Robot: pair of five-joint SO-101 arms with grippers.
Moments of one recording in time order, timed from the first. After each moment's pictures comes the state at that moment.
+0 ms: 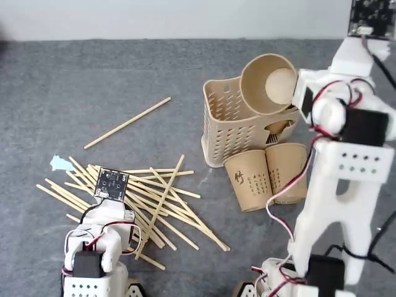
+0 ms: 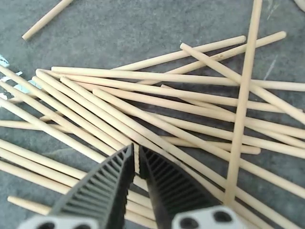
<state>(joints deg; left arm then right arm) -2.6 -103.3 97.5 72.0 -1.1 5.0 -13.9 -18.0 79.5 -2.4</state>
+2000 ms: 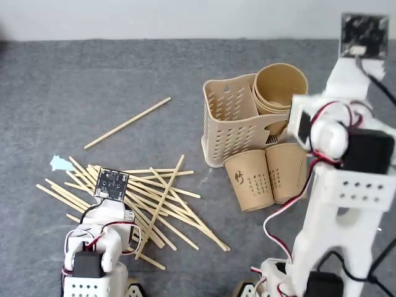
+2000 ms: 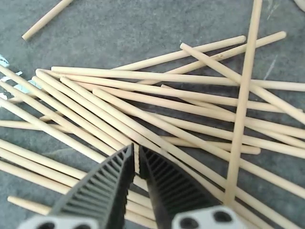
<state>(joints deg) -2.6 -103.3 97.5 72.0 -1.1 3.7 -22.9 -17.6 97.9 -0.8</state>
